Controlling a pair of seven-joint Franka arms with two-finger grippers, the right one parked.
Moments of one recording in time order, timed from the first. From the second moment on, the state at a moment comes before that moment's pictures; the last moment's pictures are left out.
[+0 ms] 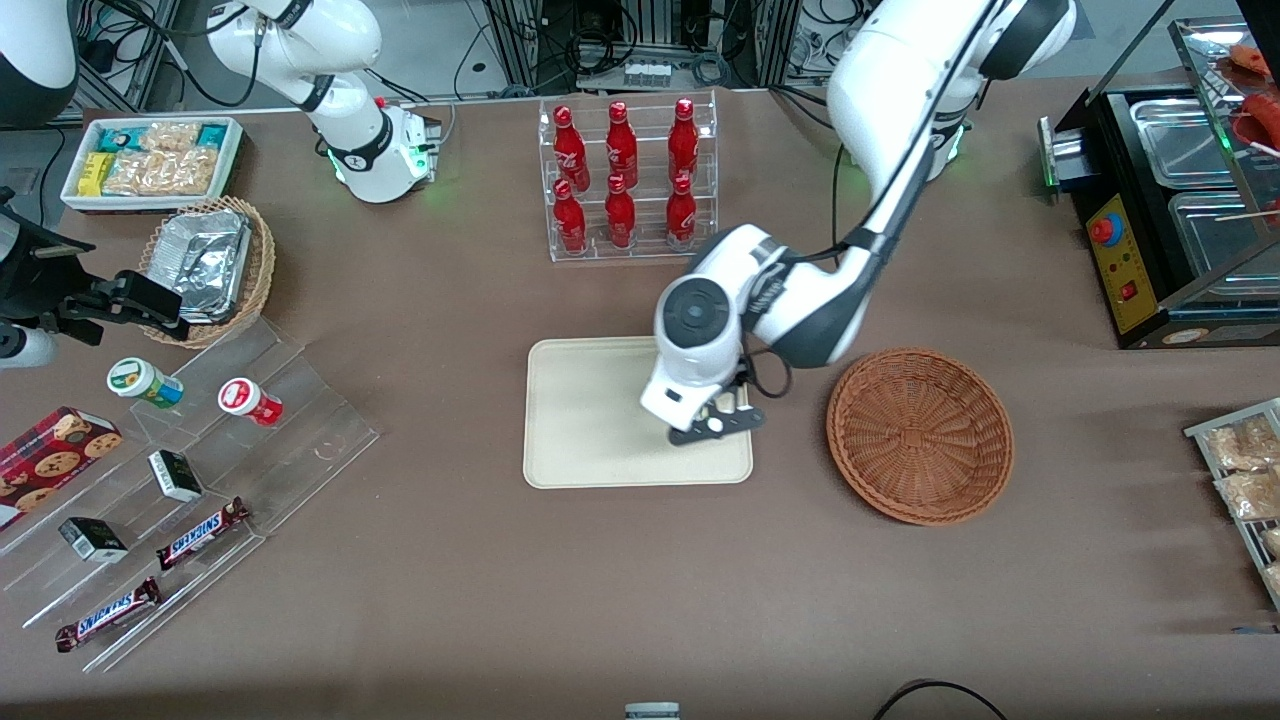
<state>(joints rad) -0.58 0.66 -0.10 -1.36 0.06 1.92 -0.91</state>
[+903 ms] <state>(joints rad) -0.57 0.44 0.29 -1.36 -0.11 1.67 -0.51</state>
